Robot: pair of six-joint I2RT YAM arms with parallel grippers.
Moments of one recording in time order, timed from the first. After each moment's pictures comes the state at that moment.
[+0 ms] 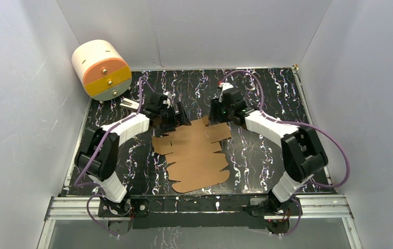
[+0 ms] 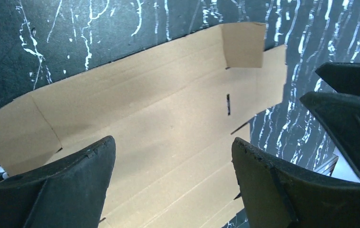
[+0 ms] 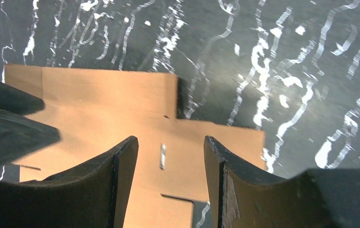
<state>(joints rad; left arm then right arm) -0.44 1.71 1.04 -0.22 0.27 -0.67 0.58 1.68 1.12 -0.16 -0.03 0.33</state>
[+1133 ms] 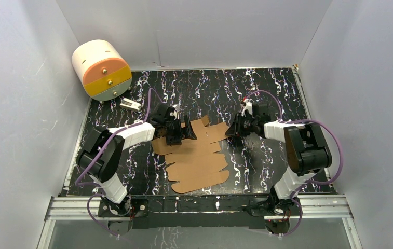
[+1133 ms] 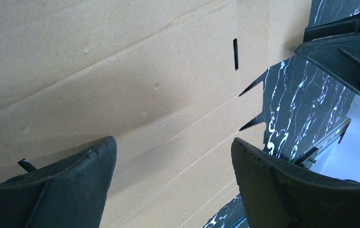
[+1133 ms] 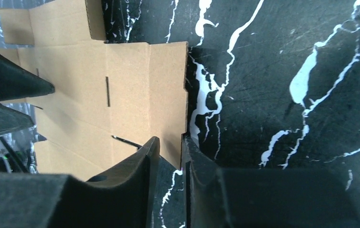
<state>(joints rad) -0.53 1.69 0.92 -0.16 0.32 -0.69 0.23 1.68 0.76 0.08 -0.58 0.33</state>
